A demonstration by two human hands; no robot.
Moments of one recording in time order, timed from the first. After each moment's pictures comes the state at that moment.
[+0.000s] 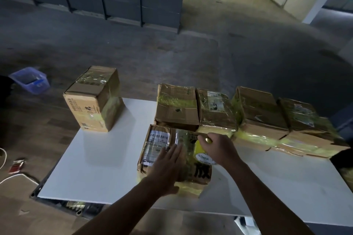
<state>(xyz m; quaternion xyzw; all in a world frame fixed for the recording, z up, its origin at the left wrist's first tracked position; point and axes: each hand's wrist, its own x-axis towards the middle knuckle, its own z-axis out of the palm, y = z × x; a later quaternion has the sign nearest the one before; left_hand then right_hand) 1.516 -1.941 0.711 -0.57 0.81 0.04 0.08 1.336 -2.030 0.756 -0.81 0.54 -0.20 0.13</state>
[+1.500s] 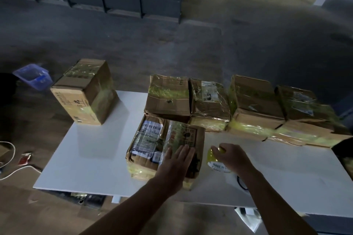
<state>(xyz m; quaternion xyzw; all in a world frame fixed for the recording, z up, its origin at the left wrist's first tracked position) 1.448 -1.940 0.692 -0.59 0.80 0.09 0.02 1.238 -2.030 0.703 -0.75 0.61 -0.09 0.23</state>
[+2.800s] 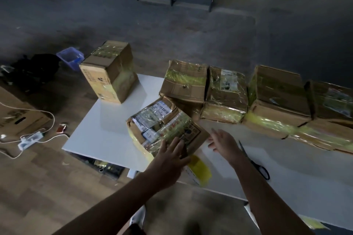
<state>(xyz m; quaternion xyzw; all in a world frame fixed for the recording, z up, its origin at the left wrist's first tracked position) 1.459 -1.895 0.697 -0.58 0.81 -0.01 0.03 1.282 -2.026 0.701 -0.59 0.59 -0.16 0.53</state>
